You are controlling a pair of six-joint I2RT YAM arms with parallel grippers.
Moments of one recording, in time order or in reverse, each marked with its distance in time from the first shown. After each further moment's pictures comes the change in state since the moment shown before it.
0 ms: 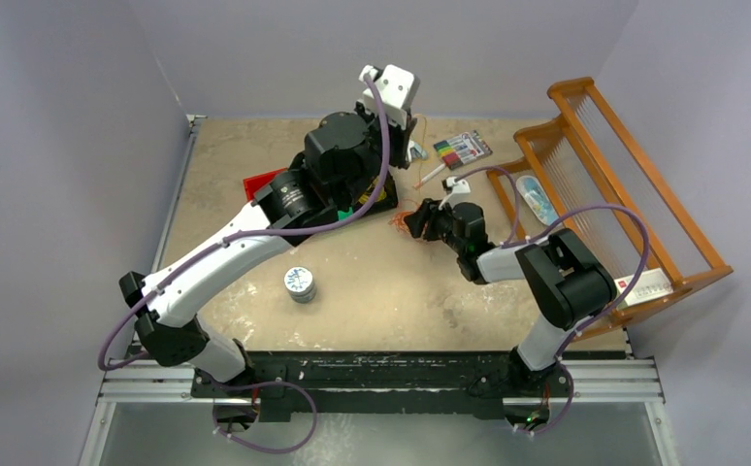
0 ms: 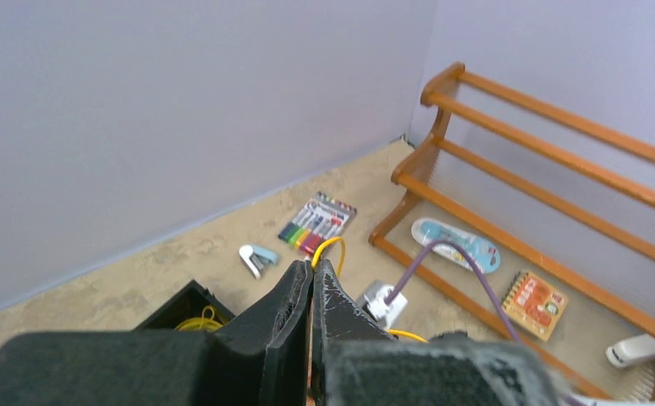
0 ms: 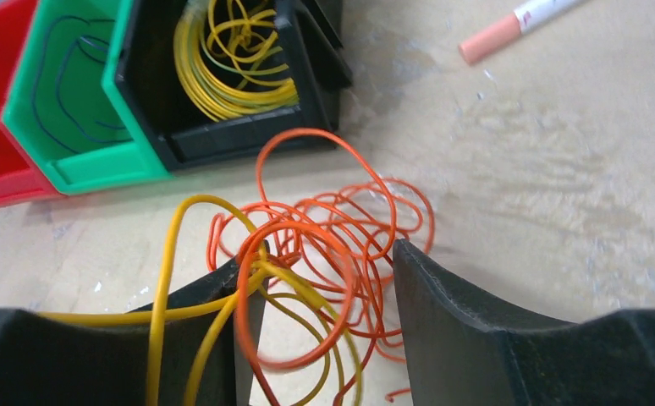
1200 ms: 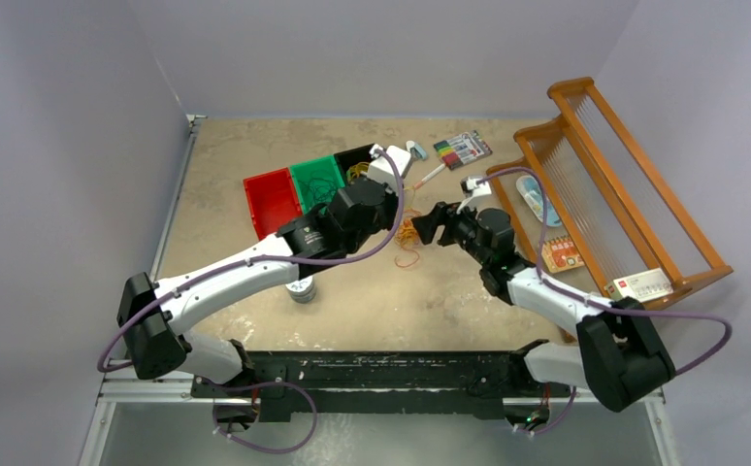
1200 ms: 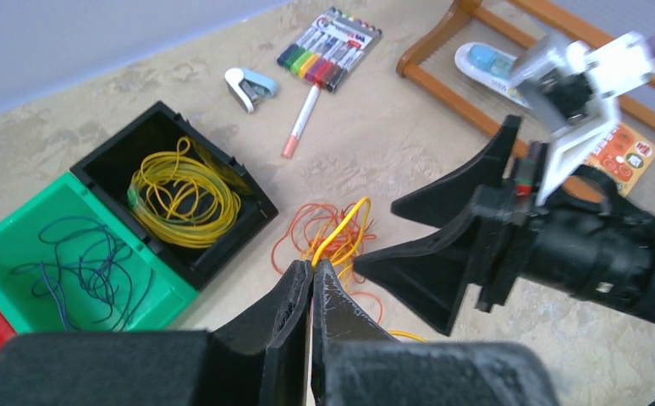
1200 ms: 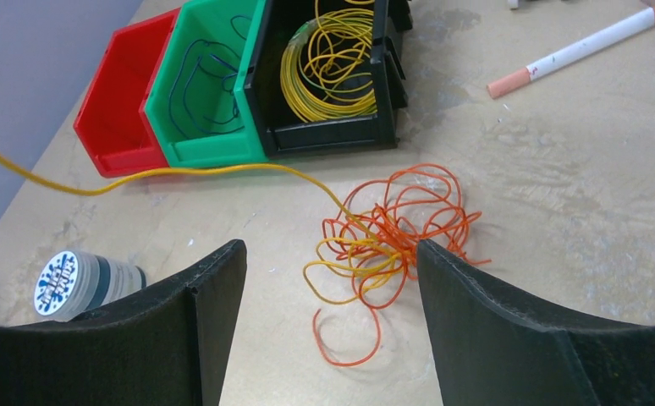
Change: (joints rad) left arm -0.001 -0.108 -0.556 0.111 -0.020 -0.140; right arm 0.000 -0.486 -0.120 -0.284 -0.042 -0.011
